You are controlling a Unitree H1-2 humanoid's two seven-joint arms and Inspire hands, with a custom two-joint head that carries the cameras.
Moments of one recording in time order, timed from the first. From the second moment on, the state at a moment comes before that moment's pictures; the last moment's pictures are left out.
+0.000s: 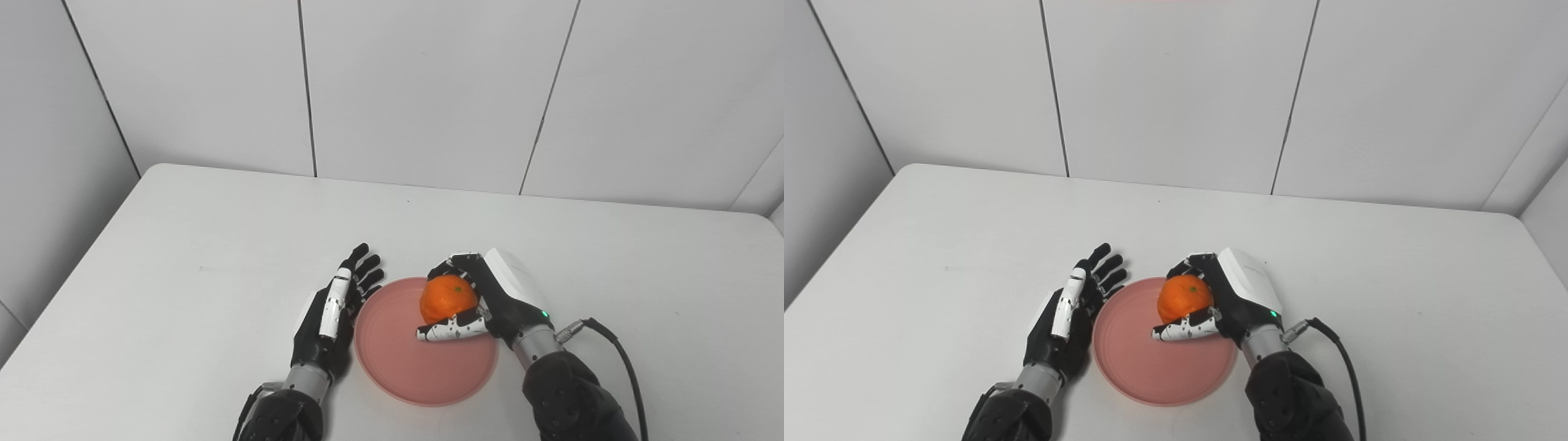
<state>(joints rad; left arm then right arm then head) -0.09 -0.12 -0.05 -0.14 -0.18 0.29 -0.04 -0.31 -0.07 0.36 -0.24 -0.74 0.44 0.30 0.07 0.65</state>
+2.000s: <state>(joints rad) -0.09 -0.12 -0.04 -0.12 -0.15 0.26 -0.03 -0.29 -0.14 0.47 -0.30 -0.82 0.42 0.42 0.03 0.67</state>
